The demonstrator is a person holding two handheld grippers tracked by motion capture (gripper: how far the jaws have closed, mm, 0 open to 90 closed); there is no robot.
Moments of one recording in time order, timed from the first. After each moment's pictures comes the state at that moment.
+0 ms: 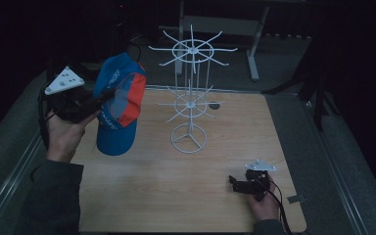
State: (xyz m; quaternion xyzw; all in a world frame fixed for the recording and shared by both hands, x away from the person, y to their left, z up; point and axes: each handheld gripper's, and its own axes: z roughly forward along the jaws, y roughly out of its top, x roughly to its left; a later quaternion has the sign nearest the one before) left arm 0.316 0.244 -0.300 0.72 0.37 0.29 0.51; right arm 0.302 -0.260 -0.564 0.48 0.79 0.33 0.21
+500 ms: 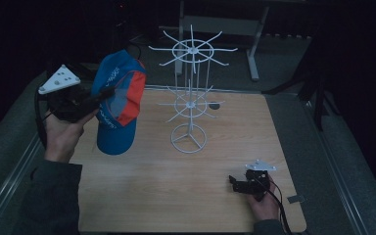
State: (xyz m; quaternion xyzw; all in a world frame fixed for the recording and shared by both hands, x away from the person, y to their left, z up) left arm 0.312 0.246 -0.294 0.72 0.36 0.29 0.53; right arm 0.302 -0.260 -0.564 0.48 0.79 0.33 0.21
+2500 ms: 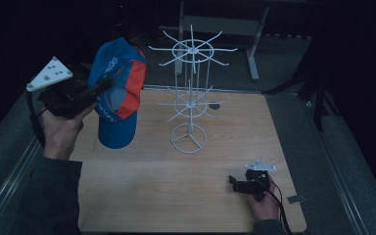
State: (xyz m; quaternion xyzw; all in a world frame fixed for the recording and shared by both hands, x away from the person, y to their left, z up) left arm 0.304 0.243 -0.274 0.69 0.34 0.31 0.56; right arm 0.302 -0.260 -0.564 0.48 0.79 0.33 0.21
